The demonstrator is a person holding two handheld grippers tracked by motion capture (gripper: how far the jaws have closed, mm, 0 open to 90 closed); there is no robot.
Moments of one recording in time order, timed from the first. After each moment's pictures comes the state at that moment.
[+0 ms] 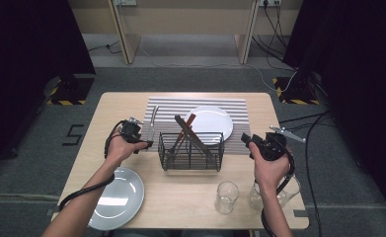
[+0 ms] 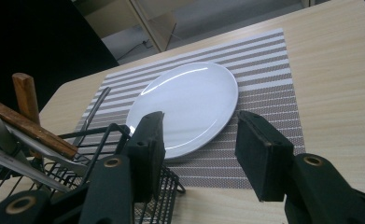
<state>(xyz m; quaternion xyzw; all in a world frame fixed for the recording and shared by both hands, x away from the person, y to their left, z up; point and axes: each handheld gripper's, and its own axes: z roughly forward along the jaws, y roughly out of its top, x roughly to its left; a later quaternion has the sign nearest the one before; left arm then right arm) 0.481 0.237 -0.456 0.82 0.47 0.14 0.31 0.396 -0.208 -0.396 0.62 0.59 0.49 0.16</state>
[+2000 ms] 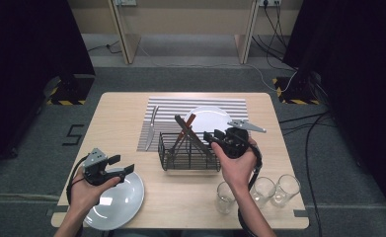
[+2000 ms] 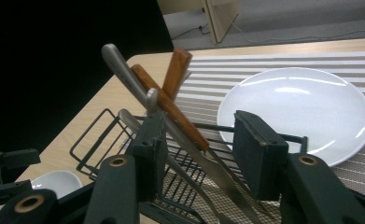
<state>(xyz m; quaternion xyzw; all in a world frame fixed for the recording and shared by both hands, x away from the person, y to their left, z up) 0.337 0.291 -0.447 0.74 0.44 0.19 0.47 0.391 -0.109 -0.366 0.51 0.68 0.51 0.13</state>
